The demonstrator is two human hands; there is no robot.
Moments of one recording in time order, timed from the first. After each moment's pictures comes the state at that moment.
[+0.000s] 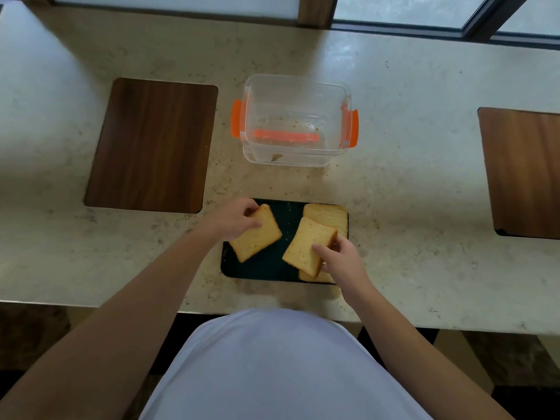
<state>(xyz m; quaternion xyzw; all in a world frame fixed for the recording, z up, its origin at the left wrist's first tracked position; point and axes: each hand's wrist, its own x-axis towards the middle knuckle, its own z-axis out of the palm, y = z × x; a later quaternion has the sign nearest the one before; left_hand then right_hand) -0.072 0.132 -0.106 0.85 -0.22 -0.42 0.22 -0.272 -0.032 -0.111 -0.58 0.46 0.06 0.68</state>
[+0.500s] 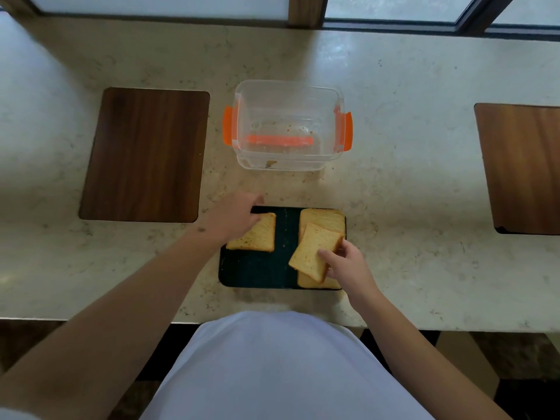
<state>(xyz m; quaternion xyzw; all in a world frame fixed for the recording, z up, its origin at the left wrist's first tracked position) -0.057 0.113 -0.117 0.88 -0.35 -0.27 0.15 -0.276 -0.046 -0.117 -0.57 0.48 0.07 0.67</state>
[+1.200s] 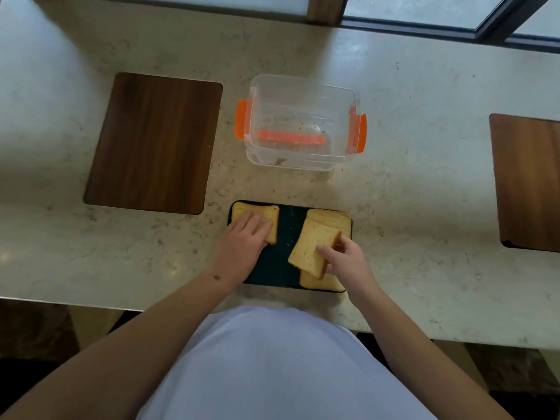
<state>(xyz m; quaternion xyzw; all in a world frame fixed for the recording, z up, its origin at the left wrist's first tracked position) -0.131 0.149 -0.151 0.90 -0.40 -0.13 0.12 -0.261 -0.048 -0.117 -0.60 0.46 0.10 0.64</state>
